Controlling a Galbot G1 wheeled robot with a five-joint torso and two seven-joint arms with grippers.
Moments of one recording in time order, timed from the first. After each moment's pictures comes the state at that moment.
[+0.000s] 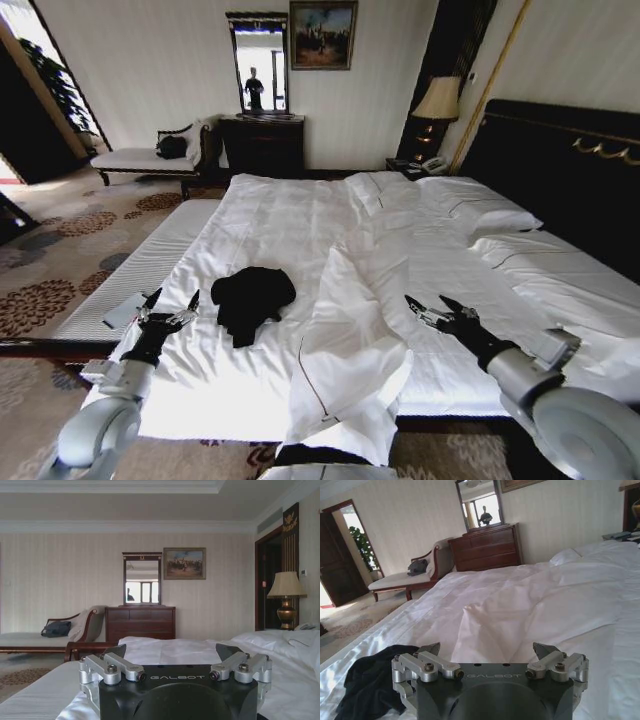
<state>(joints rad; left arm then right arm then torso) 1.70 -1.05 -0.86 -2.17 -0.61 -0.08 0.01 -1.72 0.77 1.02 2.51 1.27 -0.54 0.20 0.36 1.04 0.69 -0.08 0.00</state>
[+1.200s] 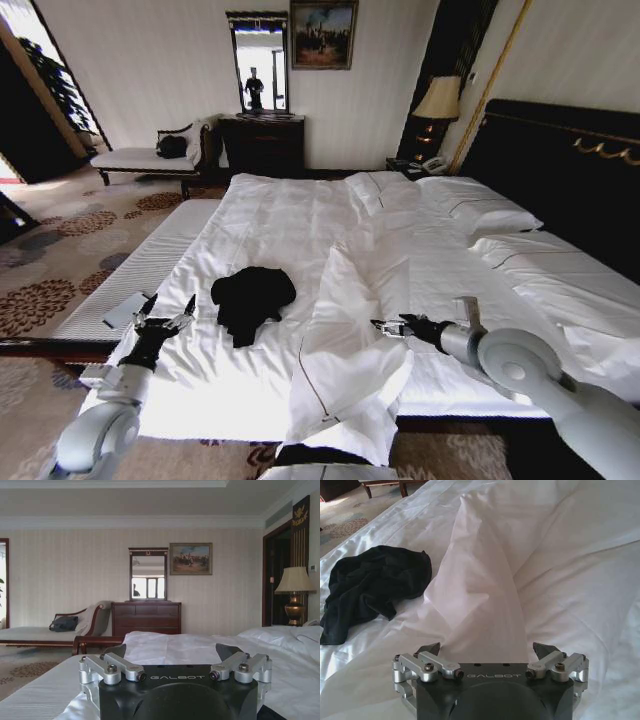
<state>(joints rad) 1.70 -1.07 -0.86 -2.15 -0.60 -0.08 0.01 -1.35 0.51 0.53 2.27 1.43 -0.72 0.39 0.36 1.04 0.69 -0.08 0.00</state>
